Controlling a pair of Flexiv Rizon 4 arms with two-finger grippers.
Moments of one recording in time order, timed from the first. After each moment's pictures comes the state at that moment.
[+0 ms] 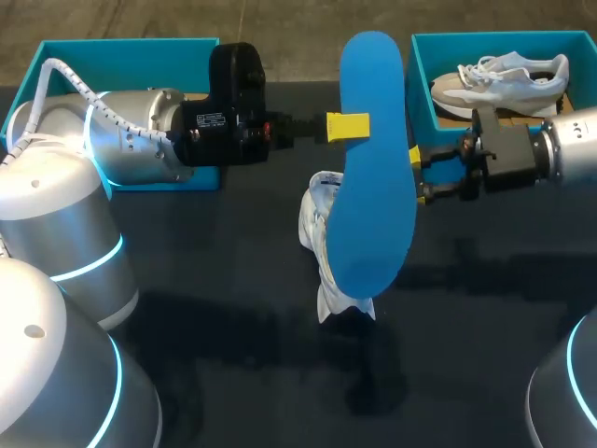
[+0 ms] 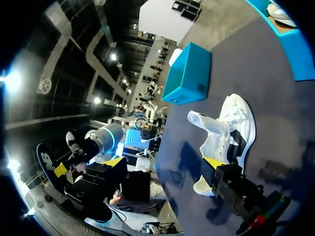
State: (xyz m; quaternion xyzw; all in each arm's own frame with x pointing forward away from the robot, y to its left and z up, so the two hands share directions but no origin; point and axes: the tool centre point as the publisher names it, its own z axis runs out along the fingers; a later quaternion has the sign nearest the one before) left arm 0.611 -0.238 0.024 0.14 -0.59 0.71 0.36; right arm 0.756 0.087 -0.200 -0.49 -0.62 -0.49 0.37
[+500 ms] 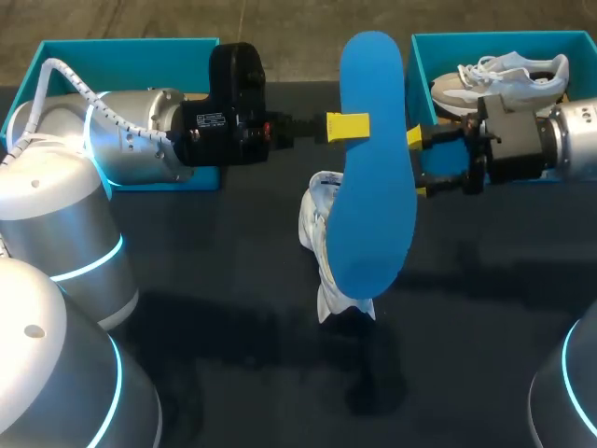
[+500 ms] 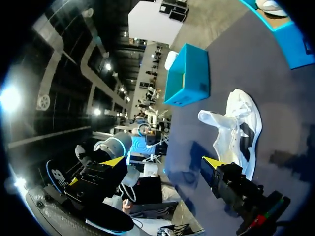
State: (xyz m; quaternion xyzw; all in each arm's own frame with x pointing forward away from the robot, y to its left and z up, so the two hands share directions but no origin) left arm 0.611 -0.238 0.024 0.14 -0.59 0.71 0.36; right arm 0.747 0.093 -0.161 -0.53 -0.57 -0.48 0.39
